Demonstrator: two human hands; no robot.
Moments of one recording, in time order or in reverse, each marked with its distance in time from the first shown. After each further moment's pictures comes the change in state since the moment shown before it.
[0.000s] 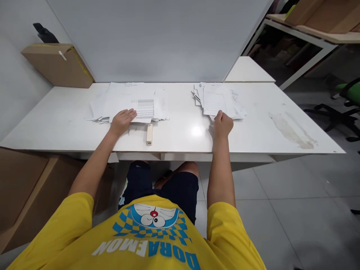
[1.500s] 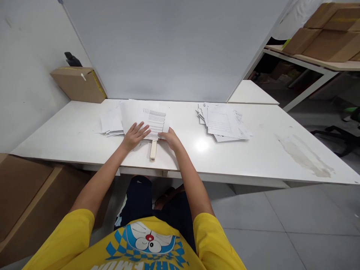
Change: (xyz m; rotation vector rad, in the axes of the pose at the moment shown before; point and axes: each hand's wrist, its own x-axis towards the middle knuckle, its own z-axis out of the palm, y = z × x) left_hand 0.002 0.006 0.019 0.160 0.233 0.350; right_hand -0.096 -0.171 0.088 1.018 -1.043 0.254
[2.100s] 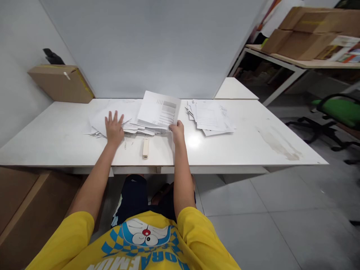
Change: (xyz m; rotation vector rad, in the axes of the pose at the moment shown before) left_hand -0.006 -0.026 -0.007 0.009 0.177 -0.534; right_hand 0.021 0.005 -0.065 0.013 0.524 -0.239
